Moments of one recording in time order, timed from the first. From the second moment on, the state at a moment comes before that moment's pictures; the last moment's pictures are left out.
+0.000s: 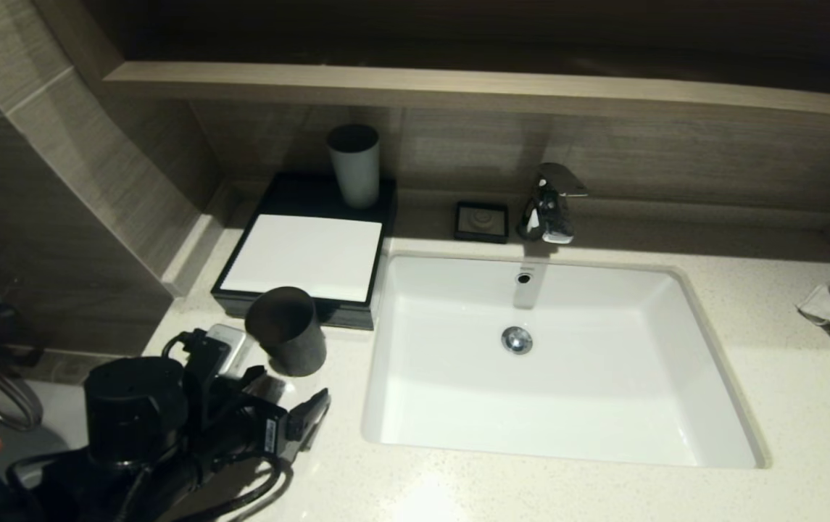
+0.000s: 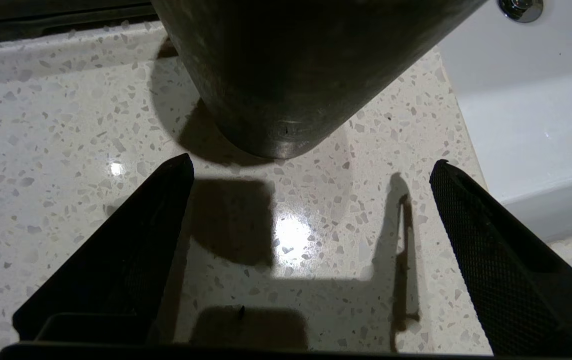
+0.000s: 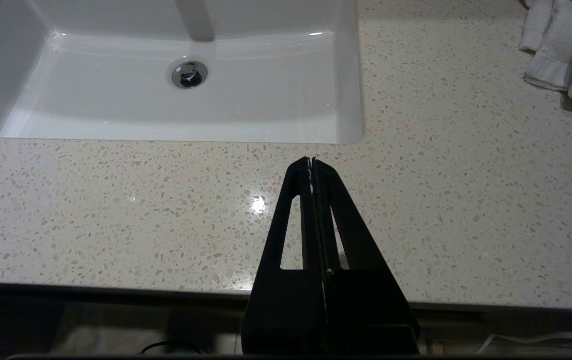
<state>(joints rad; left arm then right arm) -0.45 1.78 -0.21 -1.28 0.04 0.01 0.00 0.00 0.00 0.00 -0.01 0.04</state>
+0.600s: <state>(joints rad) -0.44 1.85 -0.20 -1.44 0.07 0.06 0.00 0.00 0.00 0.00 -0.01 0.04</state>
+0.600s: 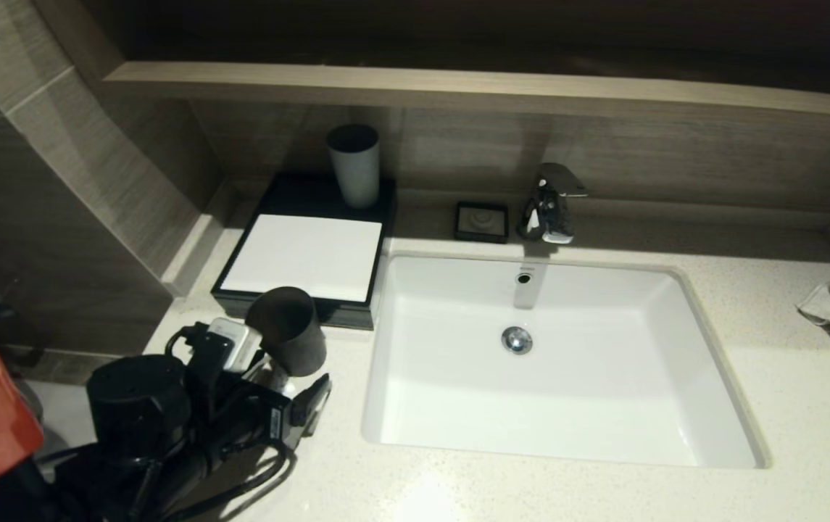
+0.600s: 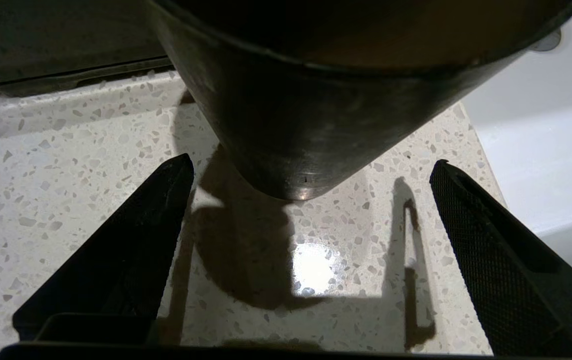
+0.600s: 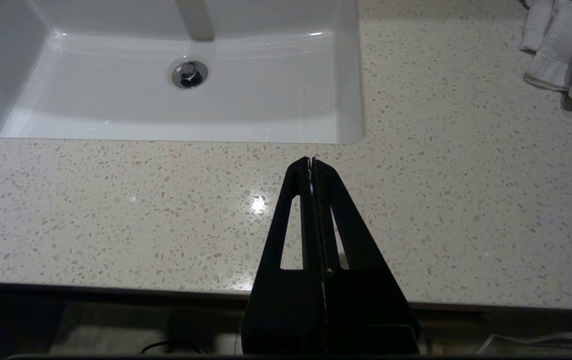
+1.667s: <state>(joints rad) -0.44 1.91 -0.23 -1.51 0.07 0.06 0.00 0.00 0.00 0.00 -0.01 0.04</state>
